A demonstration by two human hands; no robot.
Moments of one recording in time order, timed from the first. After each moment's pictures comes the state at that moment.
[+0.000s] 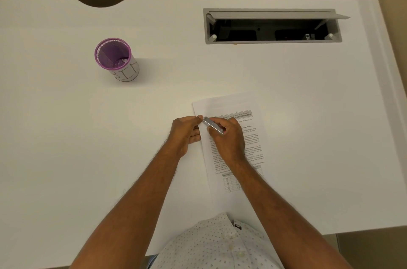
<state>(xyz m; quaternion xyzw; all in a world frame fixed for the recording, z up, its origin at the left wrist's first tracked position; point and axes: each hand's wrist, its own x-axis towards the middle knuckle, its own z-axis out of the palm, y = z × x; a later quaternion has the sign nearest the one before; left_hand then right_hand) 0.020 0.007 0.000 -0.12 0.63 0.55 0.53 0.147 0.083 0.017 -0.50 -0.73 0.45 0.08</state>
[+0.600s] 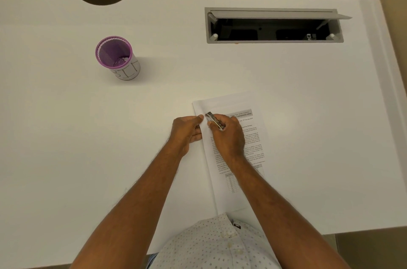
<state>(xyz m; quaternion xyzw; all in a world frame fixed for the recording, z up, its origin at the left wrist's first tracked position) 0.023 0.008 0.002 -0.13 0.64 0.55 0.52 0.137 0.085 0.019 -0.53 -0.74 0.41 0.07</state>
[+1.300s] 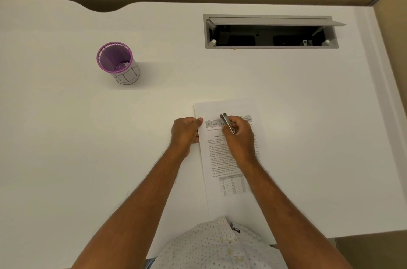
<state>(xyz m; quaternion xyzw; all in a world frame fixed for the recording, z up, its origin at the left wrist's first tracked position) 0.028 0.015 0.008 -0.06 0.72 0.51 0.46 0.164 0.110 0.018 -0.53 -0.67 0.51 0.12</state>
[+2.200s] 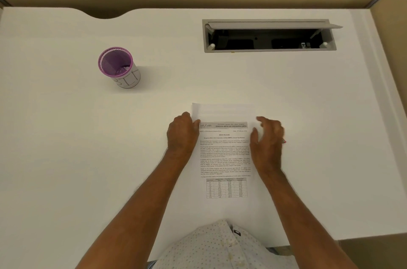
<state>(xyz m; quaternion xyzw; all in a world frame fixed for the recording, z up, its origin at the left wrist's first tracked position) 0.024 0.019 0.019 0.24 0.93 0.17 0.22 0.220 0.141 0.023 -0.51 -0.80 0.26 0.17</state>
